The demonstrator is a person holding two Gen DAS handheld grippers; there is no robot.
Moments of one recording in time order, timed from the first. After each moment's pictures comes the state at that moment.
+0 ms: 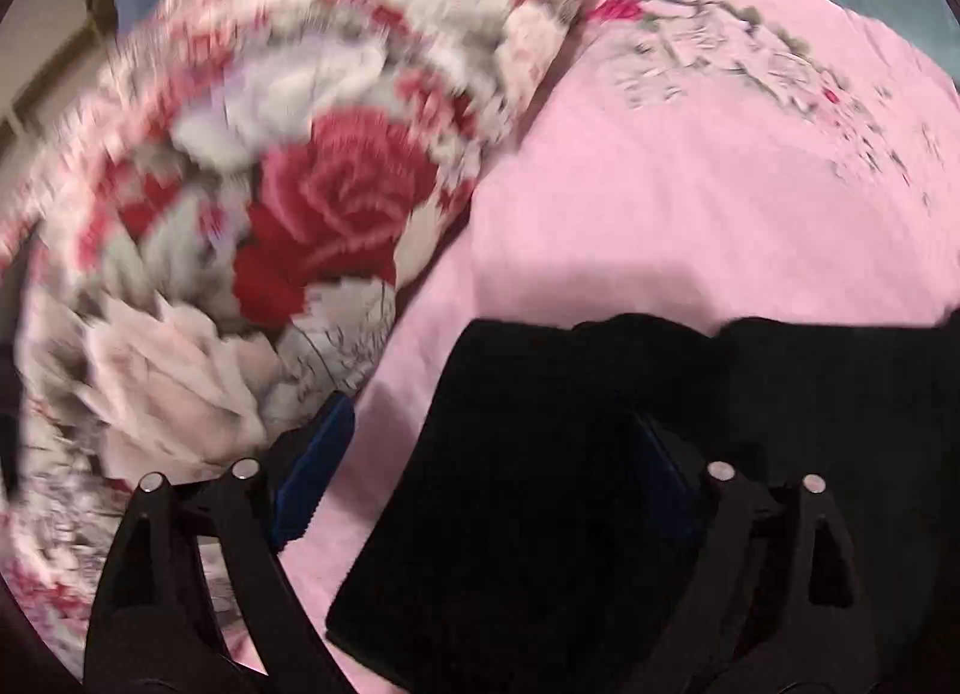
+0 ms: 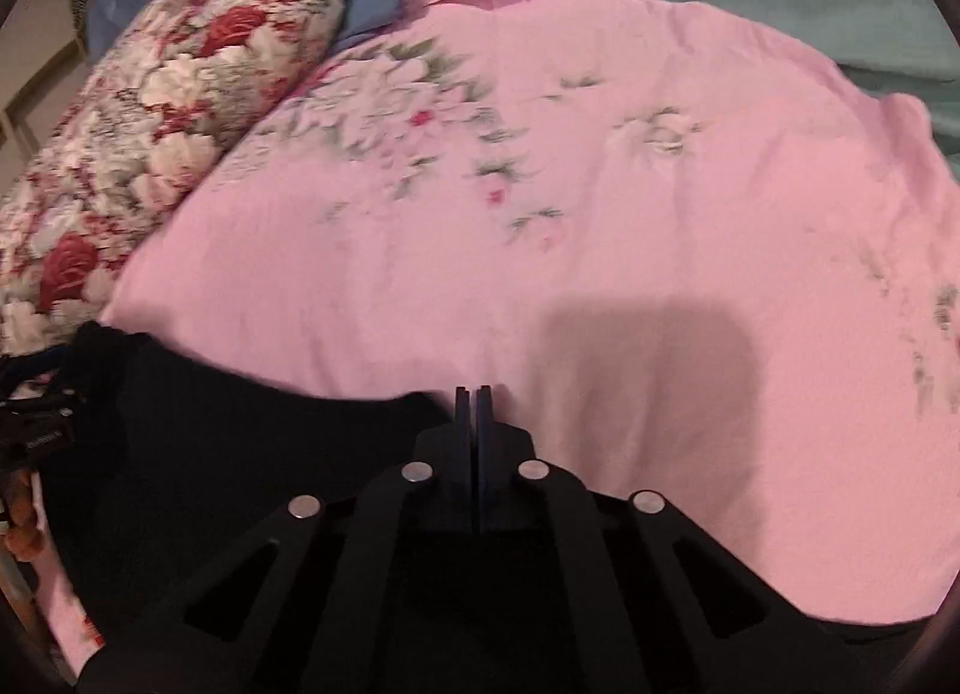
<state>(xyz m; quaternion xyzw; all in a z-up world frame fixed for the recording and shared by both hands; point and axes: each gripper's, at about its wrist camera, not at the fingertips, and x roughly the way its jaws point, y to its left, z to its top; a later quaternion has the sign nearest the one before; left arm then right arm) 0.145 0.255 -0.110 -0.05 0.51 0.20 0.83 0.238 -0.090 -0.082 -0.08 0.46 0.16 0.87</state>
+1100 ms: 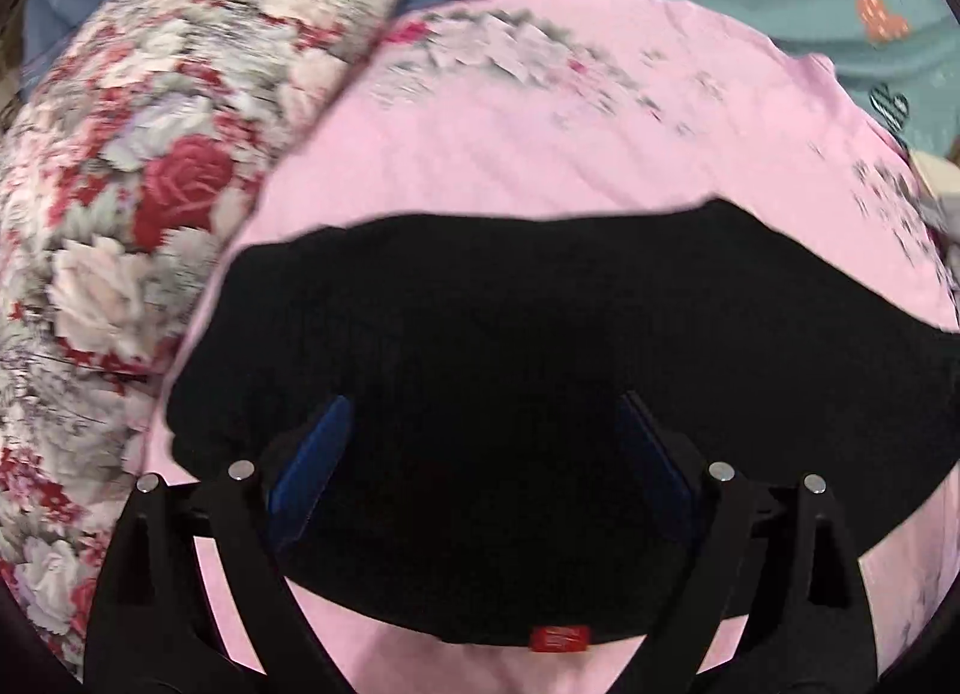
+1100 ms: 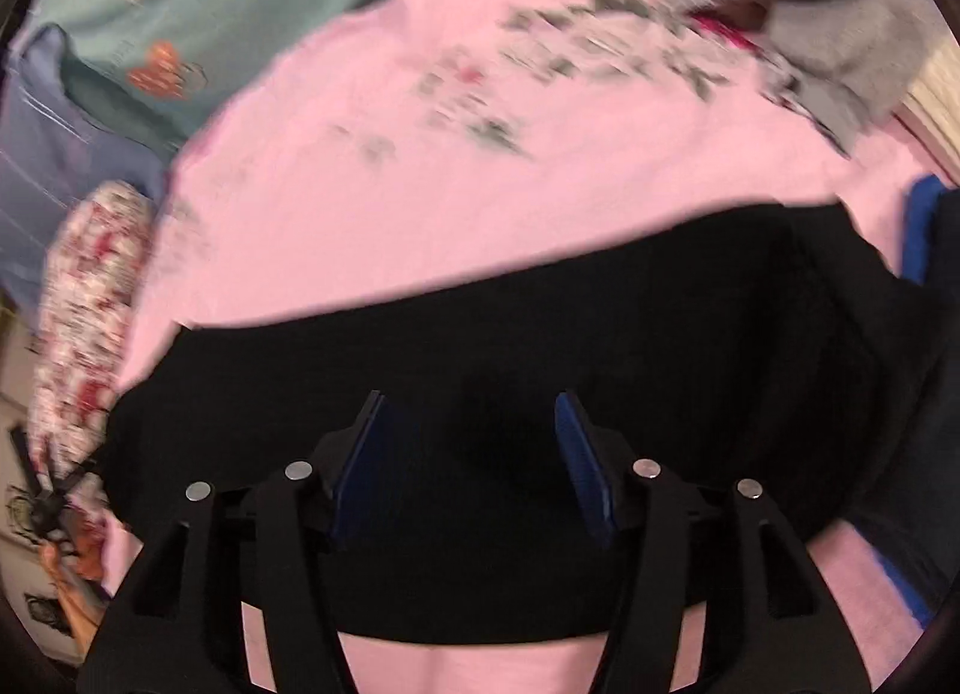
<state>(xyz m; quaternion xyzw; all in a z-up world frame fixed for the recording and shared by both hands) 0.080 0.144 -0.068 -0.03 0.49 0.04 0.87 0.082 -0.443 -0.088 0.17 0.50 -0.02 0.85</state>
